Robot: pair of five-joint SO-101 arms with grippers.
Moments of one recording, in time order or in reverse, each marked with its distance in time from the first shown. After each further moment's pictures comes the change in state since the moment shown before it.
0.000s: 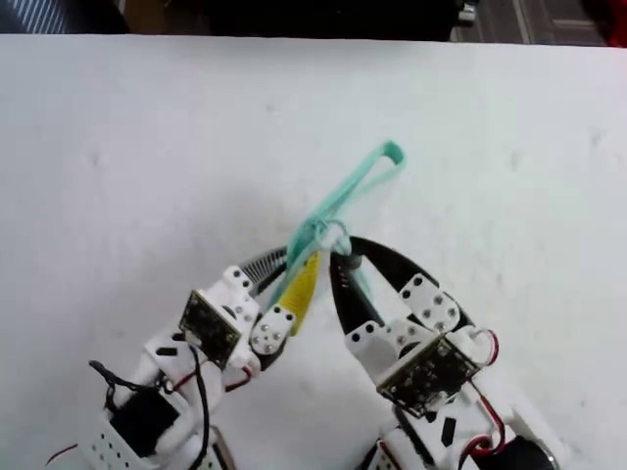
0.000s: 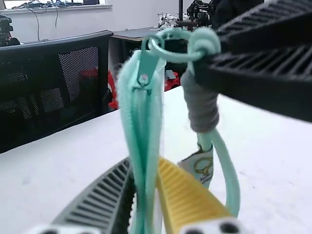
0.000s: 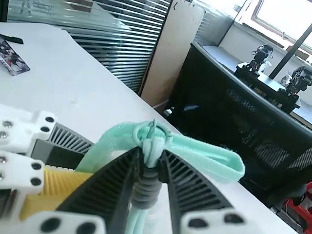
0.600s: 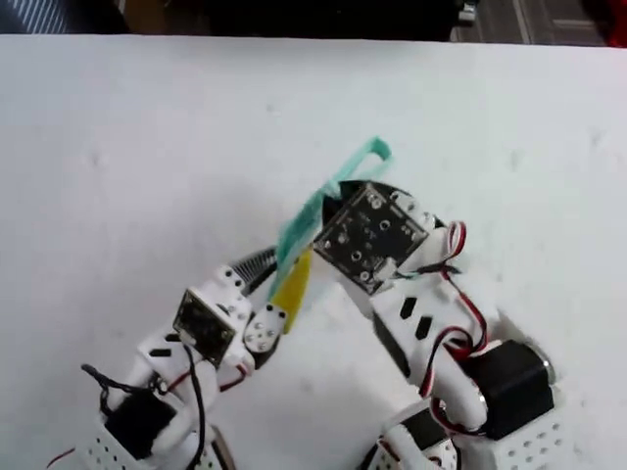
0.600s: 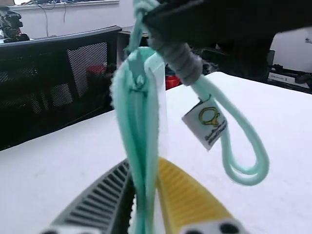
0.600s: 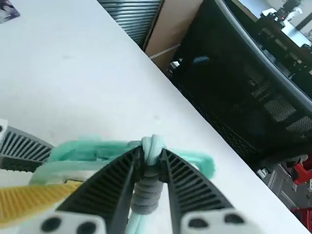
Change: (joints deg) left arm -3.2 -1.4 -0.2 3.7 0.0; right arm 5.5 34.7 -29.2 9.6 5.2
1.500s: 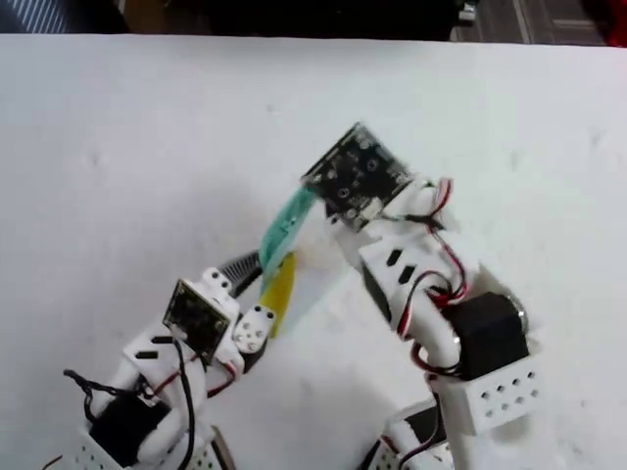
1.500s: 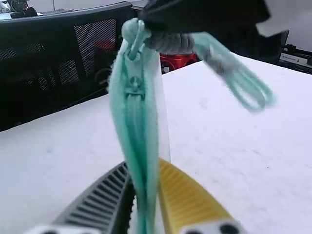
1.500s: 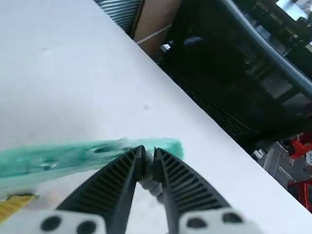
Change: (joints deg) left arm -1.0 0.5 -6.3 11.3 0.1; right arm 5.9 7.7 -0.4 -6.4 -1.7
